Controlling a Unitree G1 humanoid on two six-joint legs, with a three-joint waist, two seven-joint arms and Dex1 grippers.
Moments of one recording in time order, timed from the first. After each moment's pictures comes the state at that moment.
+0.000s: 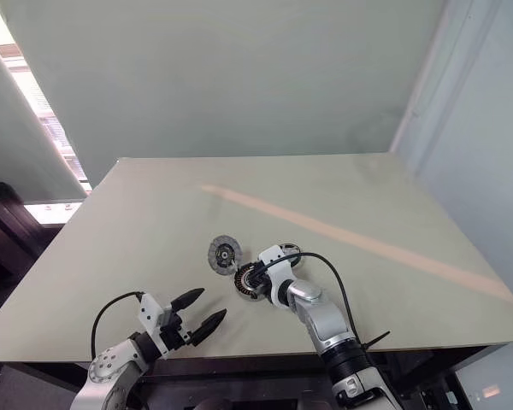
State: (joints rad) left arm 0.20 0.30 -0.03 0.02 -0.33 -0.07 -0.78; right arm -0.35 -0.05 0.28 0.27 0.07 0.43 0.46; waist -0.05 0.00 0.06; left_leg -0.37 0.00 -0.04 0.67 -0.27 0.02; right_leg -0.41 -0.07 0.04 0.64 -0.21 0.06
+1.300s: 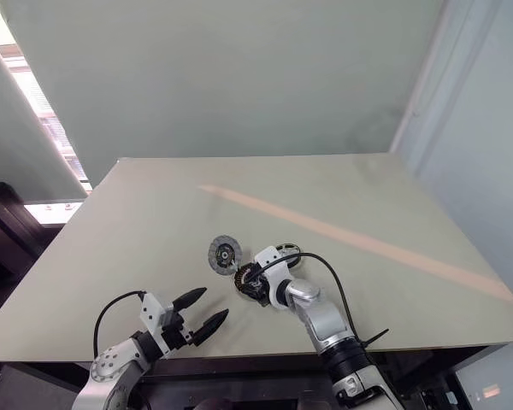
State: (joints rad) left arm 0.19 0.30 -0.04 0.02 -0.33 -0.08 -0.79; right arm -0.36 -0.06 0.30 0.26 0.05 0.44 0.50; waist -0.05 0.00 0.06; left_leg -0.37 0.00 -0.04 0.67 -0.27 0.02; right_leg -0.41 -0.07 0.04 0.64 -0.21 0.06
